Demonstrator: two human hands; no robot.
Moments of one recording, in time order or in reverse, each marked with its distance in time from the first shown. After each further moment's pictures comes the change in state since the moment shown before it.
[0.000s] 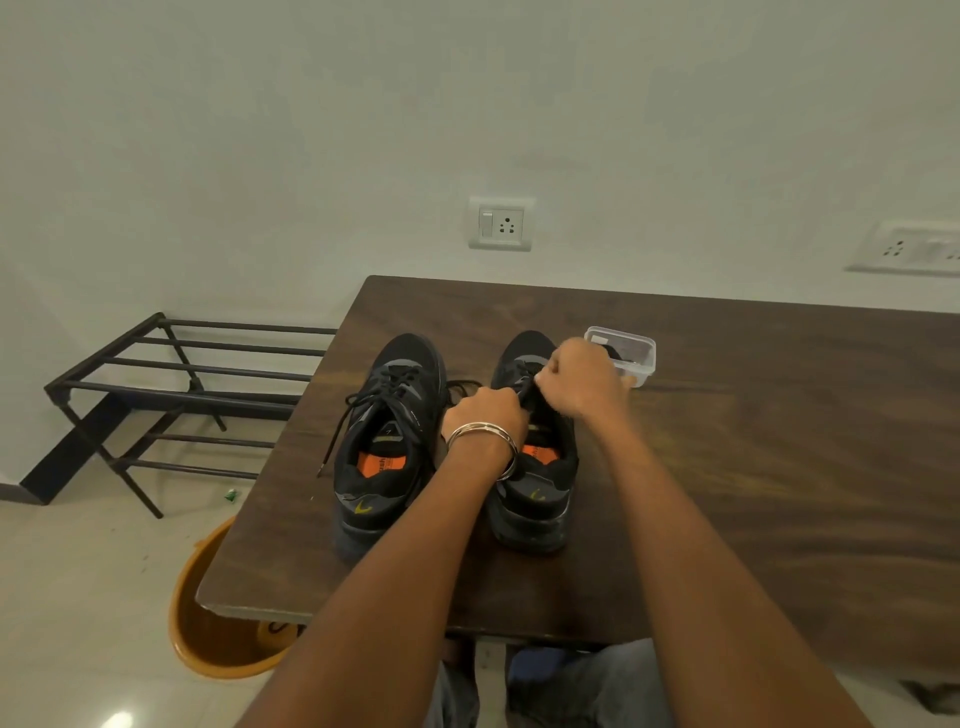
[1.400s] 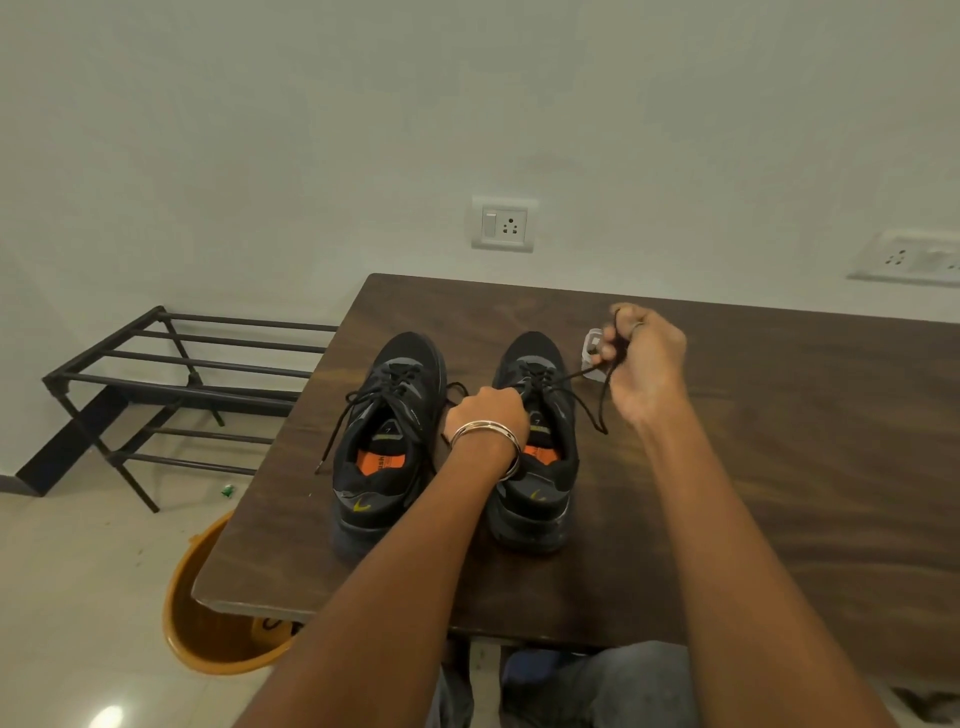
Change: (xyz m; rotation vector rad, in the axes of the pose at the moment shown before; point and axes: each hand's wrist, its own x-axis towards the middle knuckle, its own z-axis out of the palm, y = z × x) left_hand 0.007 0.000 0.006 -0.005 0.029 0.000; right_hand -0.006 0.015 -0.040 1.455 0.207 0.248
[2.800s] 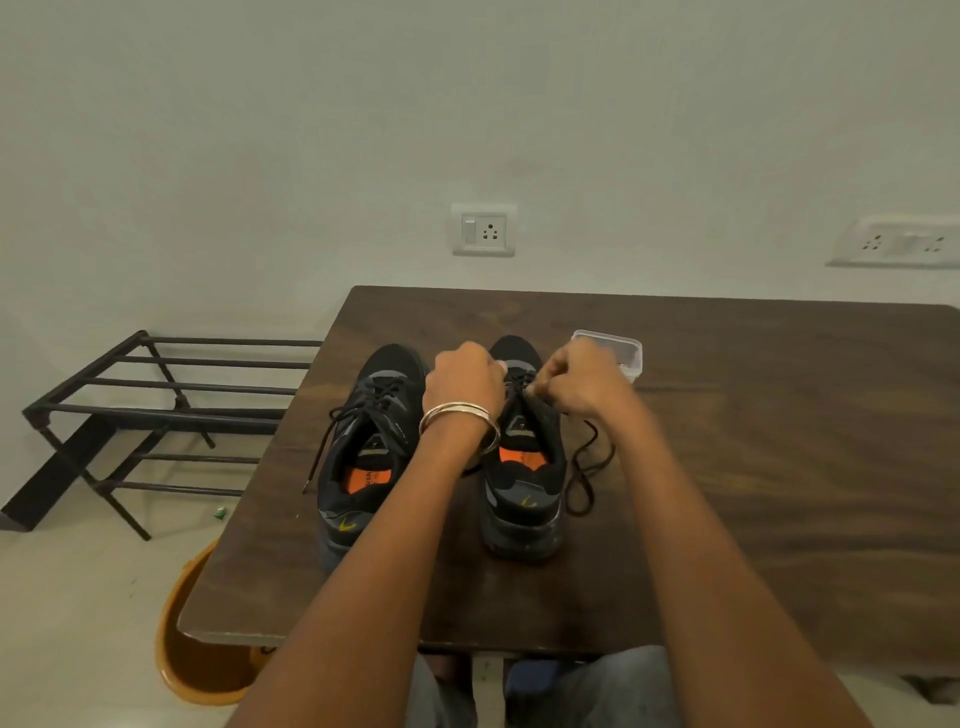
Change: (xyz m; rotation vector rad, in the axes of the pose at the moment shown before) left_hand 0.004 -0.002 -0.035 -0.409 0.264 -0.054; right_hand -0.003 0.011 0.008 -1.264 -0.344 -0.062
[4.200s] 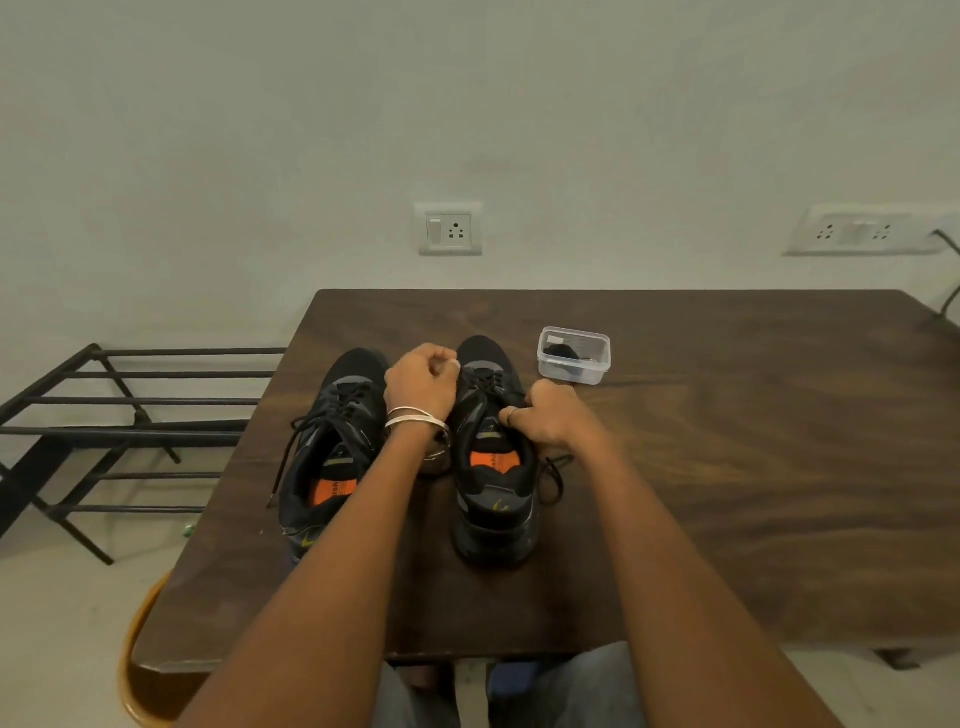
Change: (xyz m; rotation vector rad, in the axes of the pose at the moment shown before) left_hand 0.031 -0.028 0.033 -0.336 0.107 -0.008; right_hand 0.001 0.032 0.019 -0.053 -0.140 0.065
